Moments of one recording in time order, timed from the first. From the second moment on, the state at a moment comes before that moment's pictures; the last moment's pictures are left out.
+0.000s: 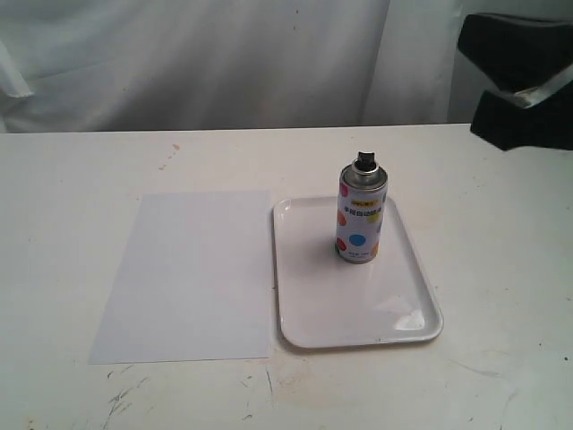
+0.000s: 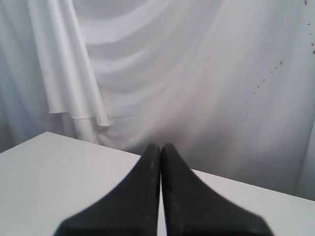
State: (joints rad) left arm 0.00 0.19 -0.22 -0.53 0.31 0.35; right arm 0.62 0.90 -0.63 -0.27 -0.19 0.34
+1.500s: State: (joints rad) left arm 0.00 0.19 -0.10 -0.29 0.22 0.35; right arm 0.64 0.90 -0.63 -0.27 -0.07 0.39
